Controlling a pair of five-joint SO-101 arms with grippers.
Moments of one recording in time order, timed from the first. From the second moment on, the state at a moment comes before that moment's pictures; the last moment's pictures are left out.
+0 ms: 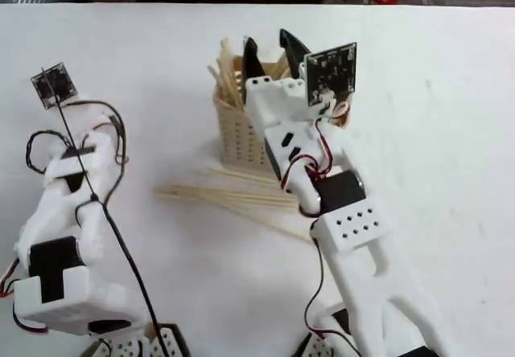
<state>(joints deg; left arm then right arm) -21.6 3.0 41.3 10.9 16.7 -25.1 -35.0 38.6 8.4 -3.7</state>
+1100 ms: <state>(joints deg) -20.7 3.0 41.3 10.9 14.5 -28.0 -36.3 29.5 60.2 27.5</state>
